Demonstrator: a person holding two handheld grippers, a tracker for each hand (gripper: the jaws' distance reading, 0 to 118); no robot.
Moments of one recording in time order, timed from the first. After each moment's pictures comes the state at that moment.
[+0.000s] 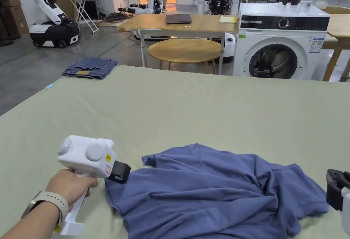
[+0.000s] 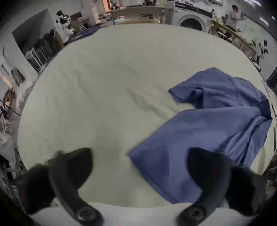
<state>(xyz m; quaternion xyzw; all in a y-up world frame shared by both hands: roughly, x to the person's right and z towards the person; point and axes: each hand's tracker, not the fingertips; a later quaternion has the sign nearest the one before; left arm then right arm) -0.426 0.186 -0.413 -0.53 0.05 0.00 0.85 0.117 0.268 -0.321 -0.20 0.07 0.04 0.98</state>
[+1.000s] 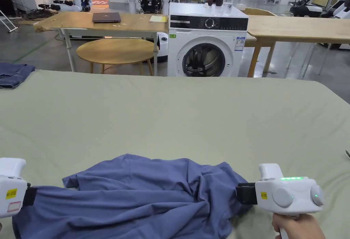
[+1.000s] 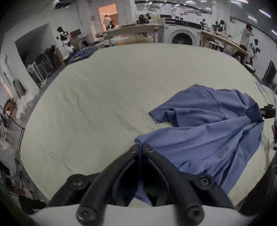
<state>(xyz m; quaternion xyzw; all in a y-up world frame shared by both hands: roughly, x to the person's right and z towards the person) -0.379 0.235 -0.383 -0.45 0.04 -0.03 0.89 0.181 0.150 -0.475 -0.44 0.03 0.02 0.90</state>
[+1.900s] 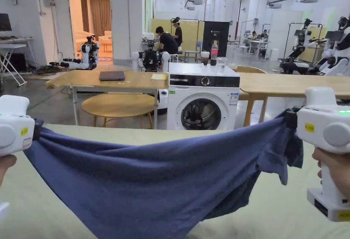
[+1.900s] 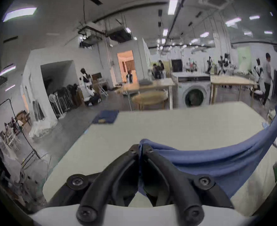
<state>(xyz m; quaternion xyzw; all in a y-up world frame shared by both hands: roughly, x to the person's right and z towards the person) -0.382 0.454 -0.442 -0.19 0.11 -0.05 0.97 0.215 0.481 -0.454 -0.10 -0.02 0.03 0.99</state>
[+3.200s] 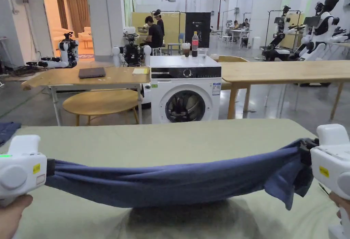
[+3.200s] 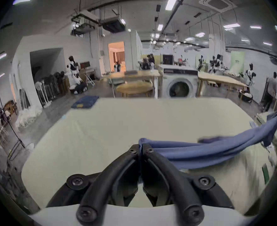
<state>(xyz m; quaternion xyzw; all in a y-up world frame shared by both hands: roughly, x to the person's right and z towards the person) -0.321 0.343 -0.420 -0.28 0.04 0.00 0.96 0.297 0.350 -0.388 -0.15 -0.06 0.06 0.98</state>
